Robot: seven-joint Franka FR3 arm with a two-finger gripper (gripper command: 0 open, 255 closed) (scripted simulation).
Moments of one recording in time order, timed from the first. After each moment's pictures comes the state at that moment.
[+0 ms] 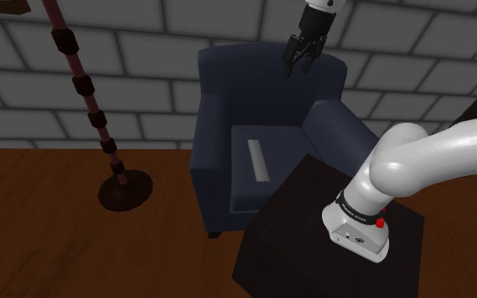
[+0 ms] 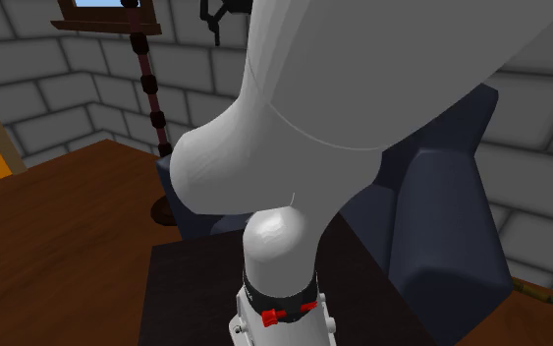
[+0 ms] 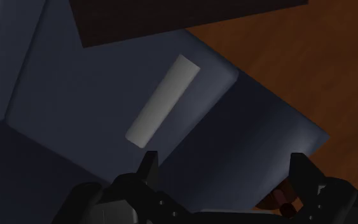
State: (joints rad) arm -0.02 -0.76 -0.04 -2.37 0.03 1.69 0.11
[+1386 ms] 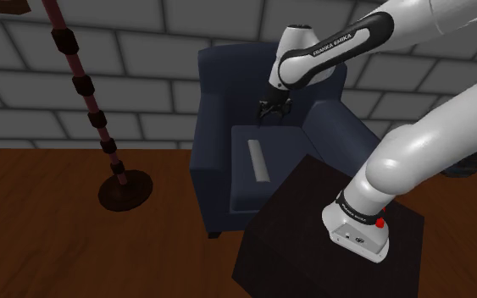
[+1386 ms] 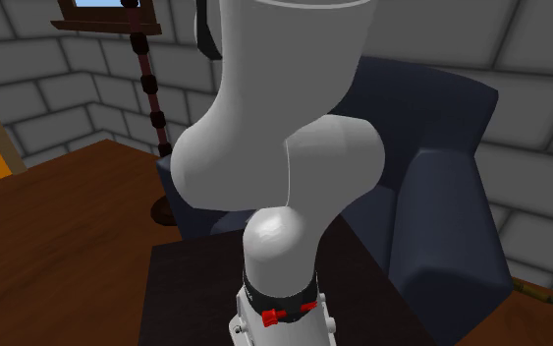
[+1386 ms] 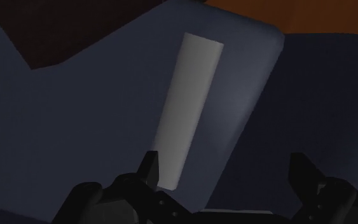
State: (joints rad) arm -0.12 -0.35 -0.04 -2.68 0.03 2.37 0.30
